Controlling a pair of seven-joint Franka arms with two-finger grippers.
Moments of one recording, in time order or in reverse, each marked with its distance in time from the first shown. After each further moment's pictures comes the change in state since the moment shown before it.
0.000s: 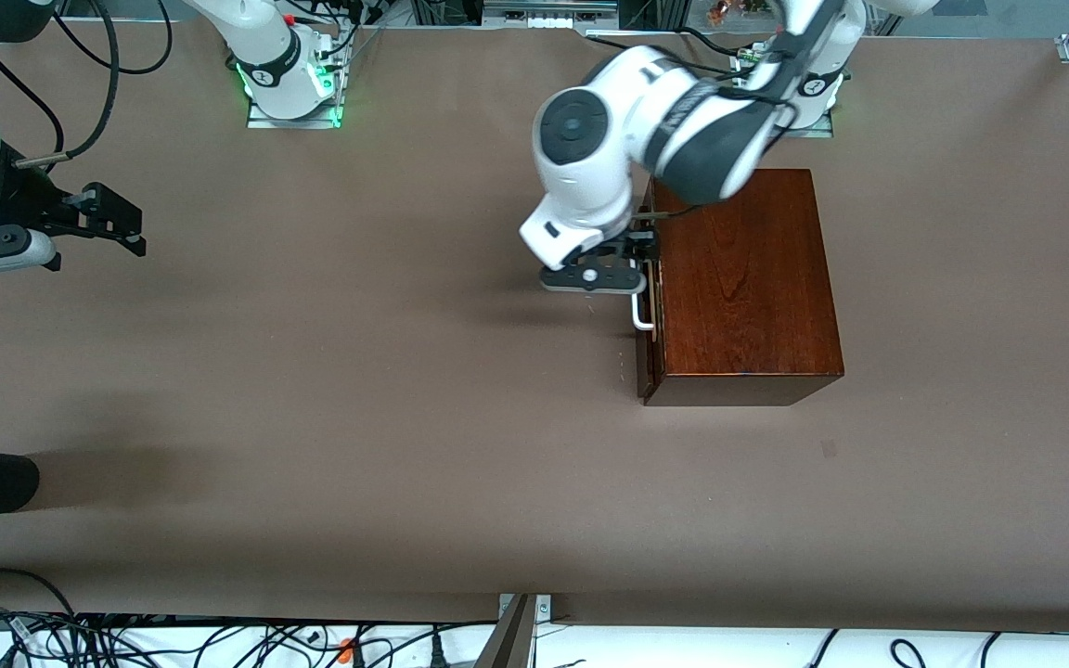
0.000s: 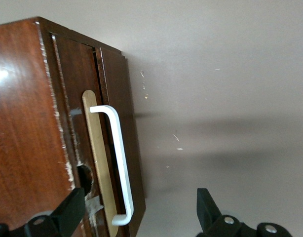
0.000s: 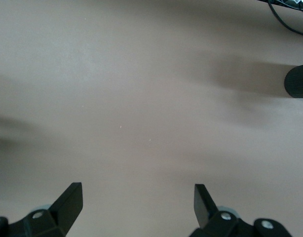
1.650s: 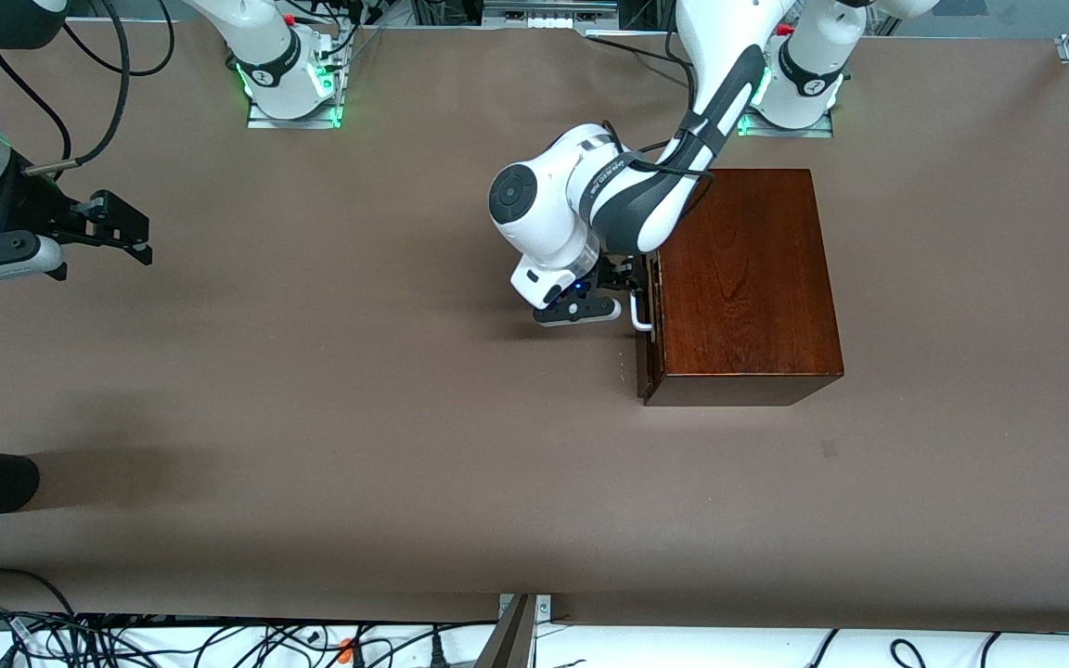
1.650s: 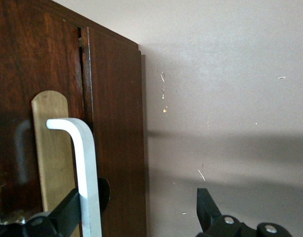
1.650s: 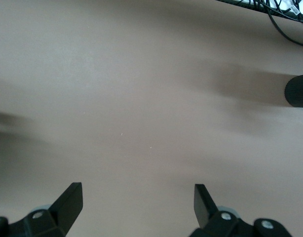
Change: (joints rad) left arm -0.040 0.166 0.022 -0.012 0.145 0.065 -0.196; right arm 0.002 0.007 0.007 0.000 -0.001 0.032 0.000
